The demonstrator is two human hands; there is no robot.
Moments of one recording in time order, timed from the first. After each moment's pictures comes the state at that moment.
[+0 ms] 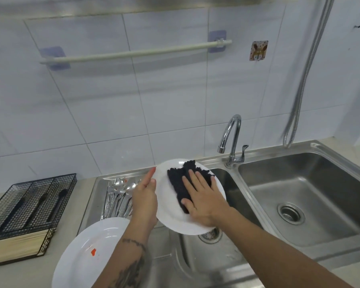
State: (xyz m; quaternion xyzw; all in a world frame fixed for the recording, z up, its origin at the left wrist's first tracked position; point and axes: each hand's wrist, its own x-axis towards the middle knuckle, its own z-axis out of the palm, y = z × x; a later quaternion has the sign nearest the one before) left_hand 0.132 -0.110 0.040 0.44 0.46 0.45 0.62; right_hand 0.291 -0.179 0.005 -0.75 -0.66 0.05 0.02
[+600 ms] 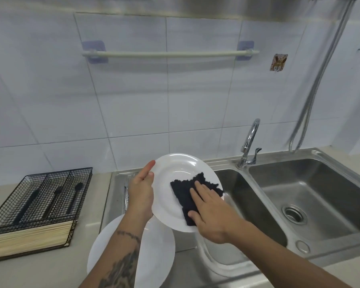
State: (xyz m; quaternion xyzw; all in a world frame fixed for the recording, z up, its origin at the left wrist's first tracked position) left_hand 0.031 -0.076 0.058 0.42 0.43 0.45 0.66; right_hand 0.184 -0.199 0.034 -0.74 -0.67 0.08 0.03
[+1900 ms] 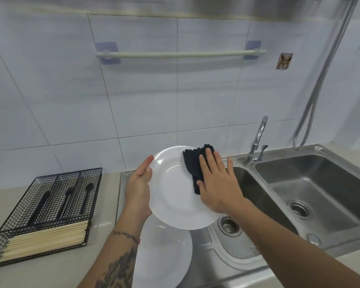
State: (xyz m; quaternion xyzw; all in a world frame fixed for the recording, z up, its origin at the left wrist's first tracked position) left_hand -0.018 -0.058 0.072 0.40 0.39 0.45 0.70; right_hand 0.170 -0.143 0.048 -0.81 -0.58 -0.13 0.05
